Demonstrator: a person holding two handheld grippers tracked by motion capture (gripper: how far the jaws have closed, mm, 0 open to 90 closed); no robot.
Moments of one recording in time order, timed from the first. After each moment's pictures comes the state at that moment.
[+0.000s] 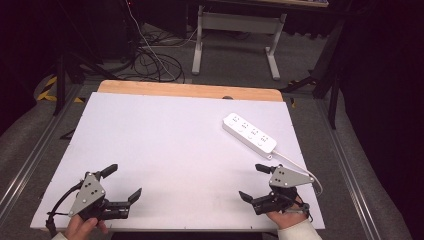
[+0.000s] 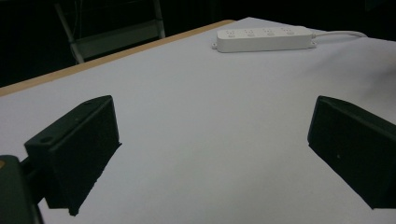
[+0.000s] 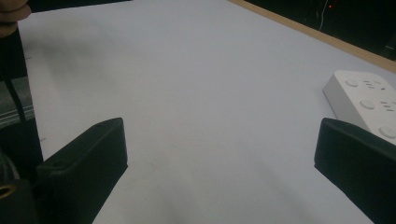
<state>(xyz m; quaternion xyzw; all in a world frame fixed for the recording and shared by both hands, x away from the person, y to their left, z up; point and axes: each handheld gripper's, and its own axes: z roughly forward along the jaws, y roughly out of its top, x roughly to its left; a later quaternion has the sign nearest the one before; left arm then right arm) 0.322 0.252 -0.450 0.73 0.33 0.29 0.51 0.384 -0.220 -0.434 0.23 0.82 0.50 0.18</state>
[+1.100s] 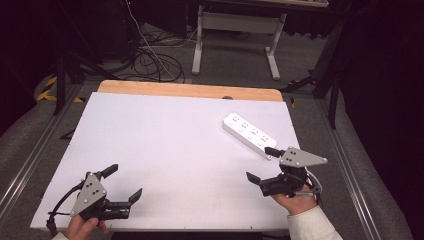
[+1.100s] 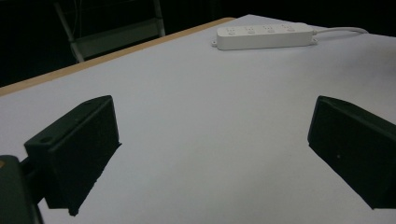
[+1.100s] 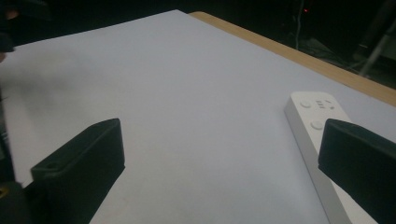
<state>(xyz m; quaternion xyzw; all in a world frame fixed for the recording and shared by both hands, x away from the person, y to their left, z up) 0.322 0.251 -0.451 0.74 0.33 0.29 0.51 0.408 -0.230 -0.394 0.26 0.80 0.50 0.19</state>
